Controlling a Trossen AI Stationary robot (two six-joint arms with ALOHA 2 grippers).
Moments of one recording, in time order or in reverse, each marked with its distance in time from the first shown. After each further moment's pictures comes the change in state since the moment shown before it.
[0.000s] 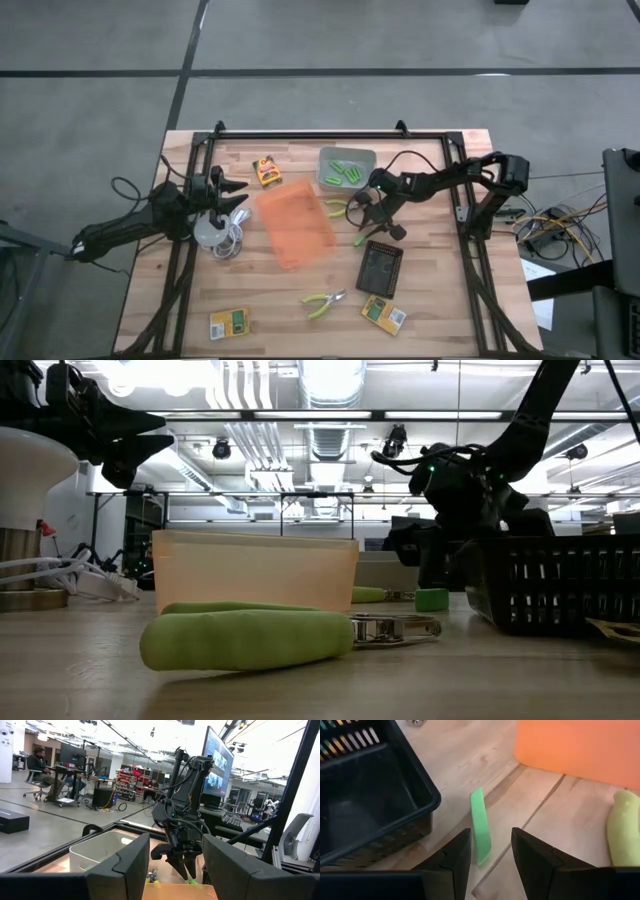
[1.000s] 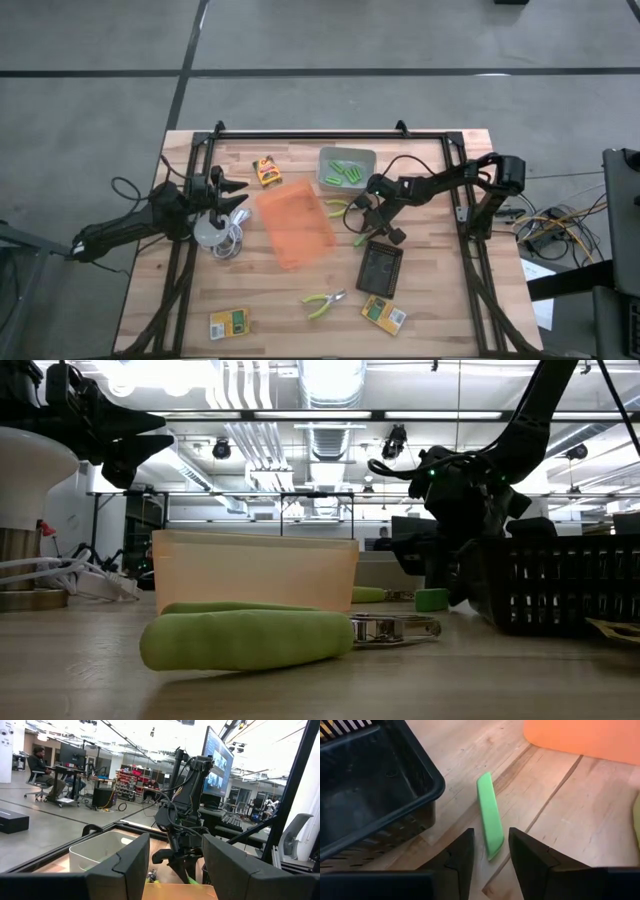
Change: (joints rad) left arm 0.000 0.002 0.000 0.000 0.000 0.000; right arm 0.033 0.026 0.000 -0.010 0.063 0.034
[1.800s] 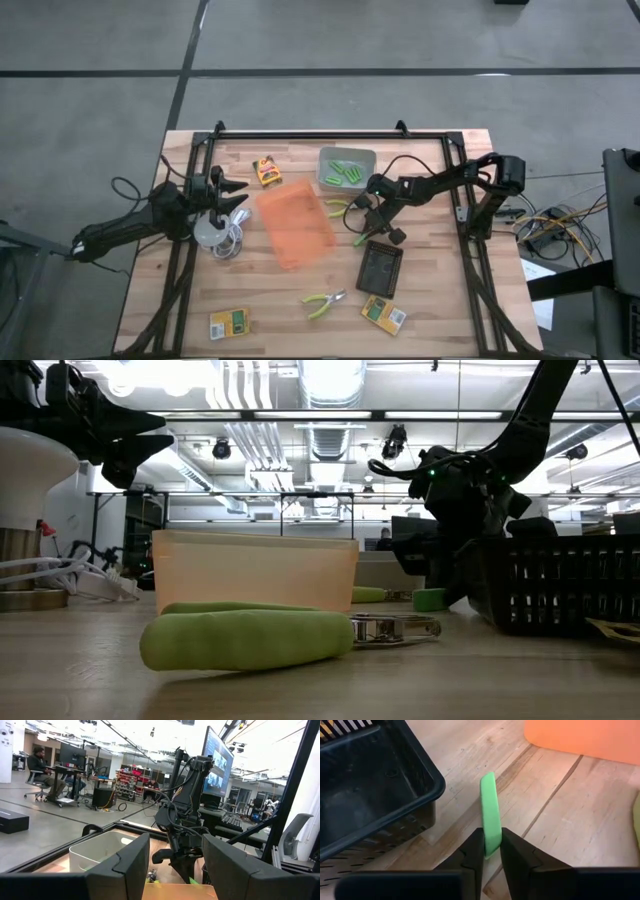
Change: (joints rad) left arm 0.000 0.000 0.000 0.000 0.000 0.000; right arm 0.000 -0.001 0.000 -0.002 0.000 0.000
